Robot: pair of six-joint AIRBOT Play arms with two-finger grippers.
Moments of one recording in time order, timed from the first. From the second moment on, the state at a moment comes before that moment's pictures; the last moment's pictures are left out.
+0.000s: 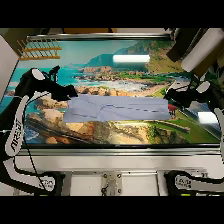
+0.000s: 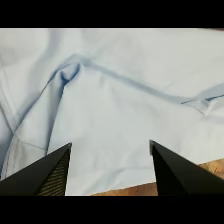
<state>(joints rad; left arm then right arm) 0.03 -1.64 1.46 1.13 -1.22 -1.51 -0.22 -1.45 1.16 -1.17 0.92 1.68</state>
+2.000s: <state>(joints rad) -0.46 -1.98 1.74 0.93 -1.08 -1.52 -0.22 -1.61 1.70 -1.11 1.53 1.38</state>
